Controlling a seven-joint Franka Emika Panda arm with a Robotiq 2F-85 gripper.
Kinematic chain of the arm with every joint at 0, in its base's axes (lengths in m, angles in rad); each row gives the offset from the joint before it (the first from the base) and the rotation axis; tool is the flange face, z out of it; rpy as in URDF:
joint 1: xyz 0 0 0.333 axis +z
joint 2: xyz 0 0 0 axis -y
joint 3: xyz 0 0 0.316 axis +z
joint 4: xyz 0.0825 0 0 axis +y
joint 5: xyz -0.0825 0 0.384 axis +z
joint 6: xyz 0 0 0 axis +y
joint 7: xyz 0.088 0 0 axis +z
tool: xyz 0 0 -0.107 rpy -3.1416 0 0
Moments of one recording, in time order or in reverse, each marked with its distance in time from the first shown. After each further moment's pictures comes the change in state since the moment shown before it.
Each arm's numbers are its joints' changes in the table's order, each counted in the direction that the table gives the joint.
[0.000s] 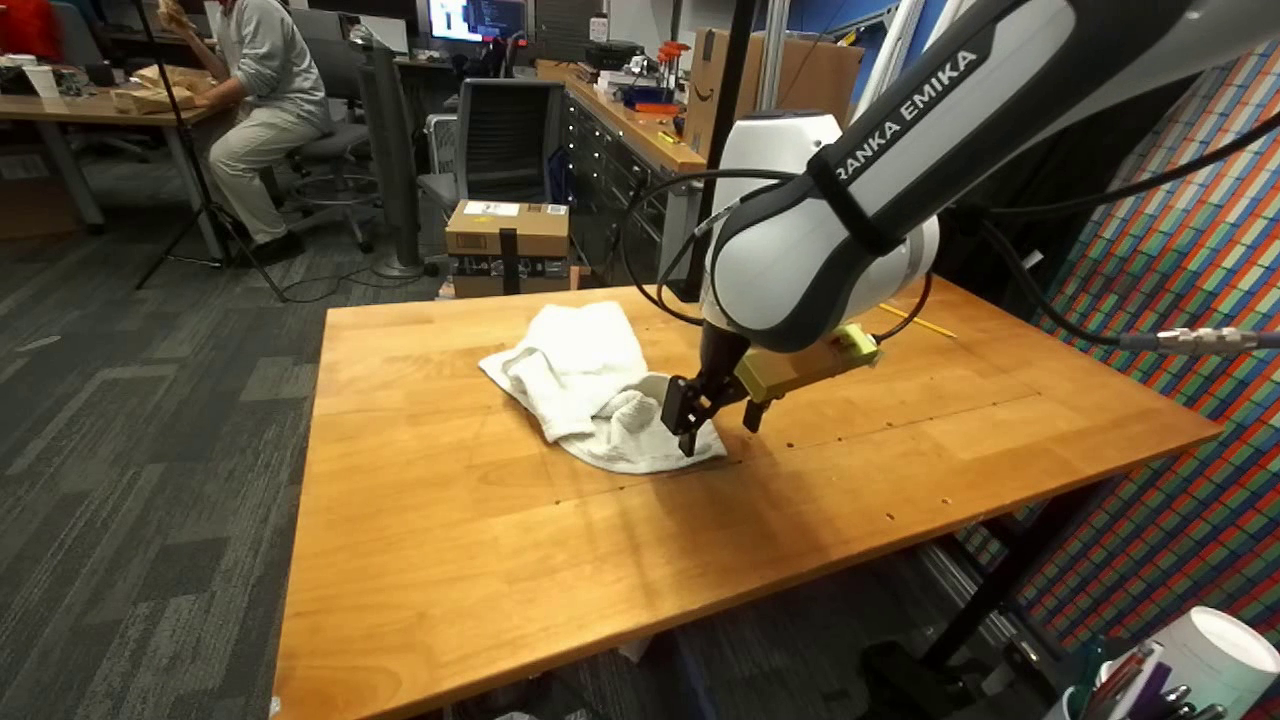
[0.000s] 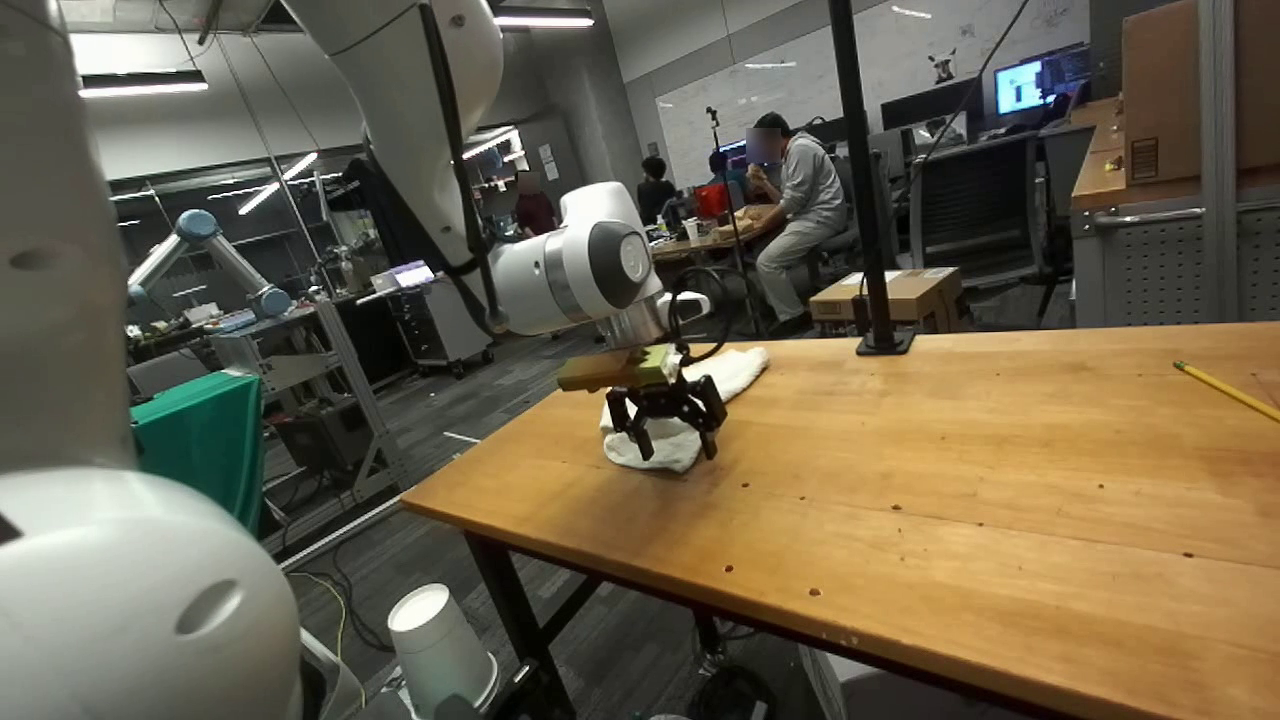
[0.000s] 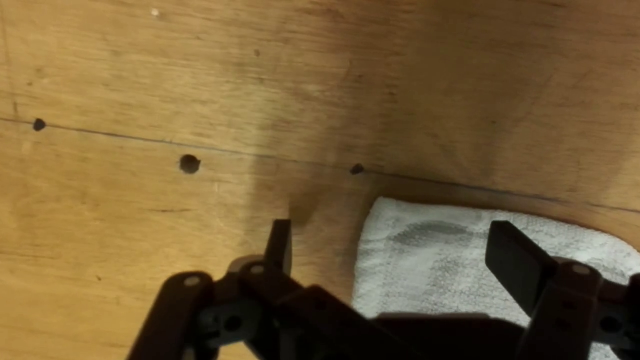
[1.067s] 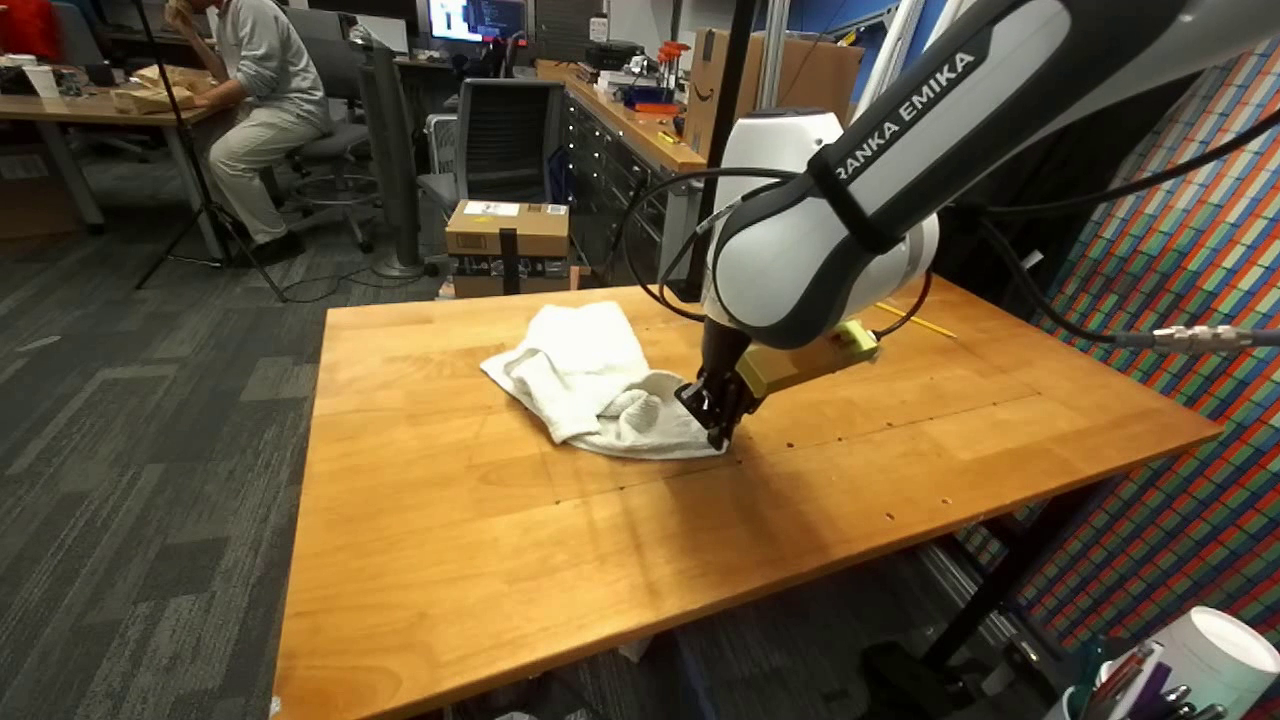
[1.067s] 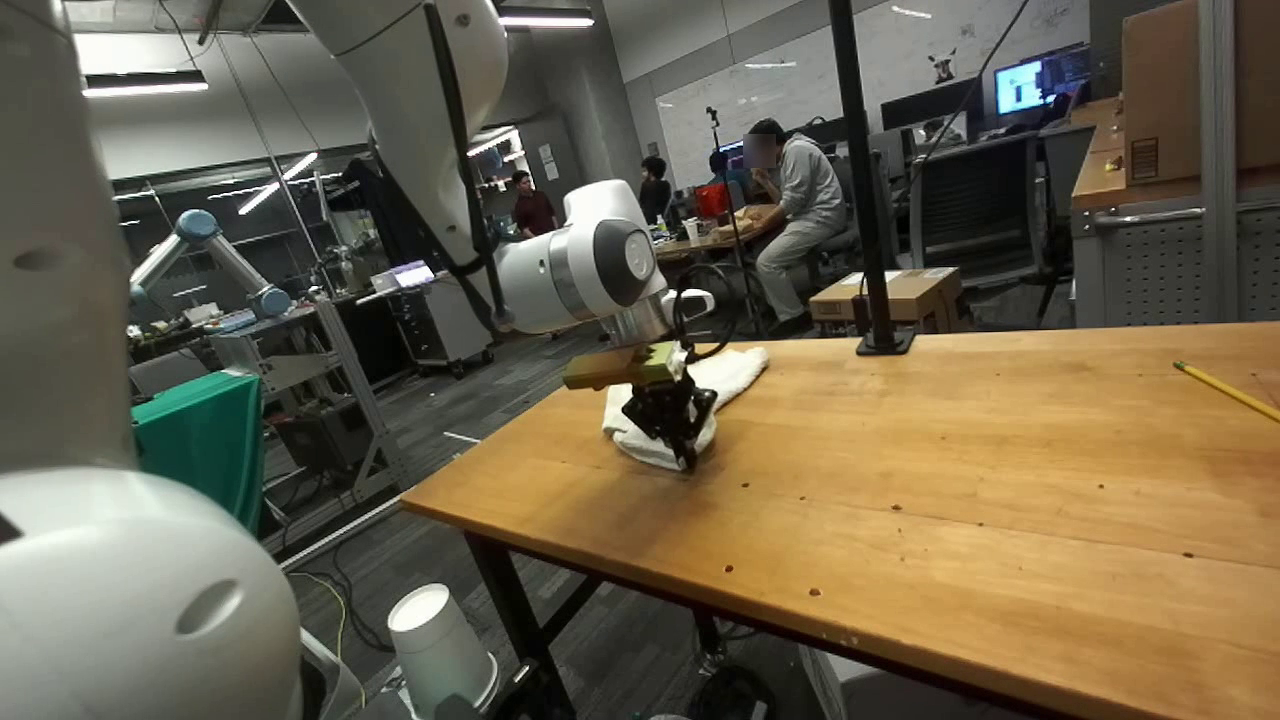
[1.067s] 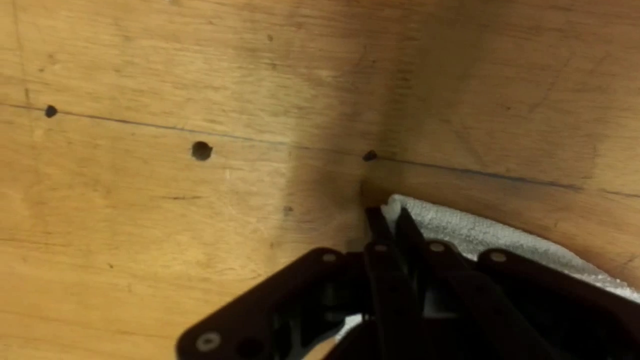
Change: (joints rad) arm 0.001 -0.005 -0.011 -0.011 -0.011 -0.004 0.000
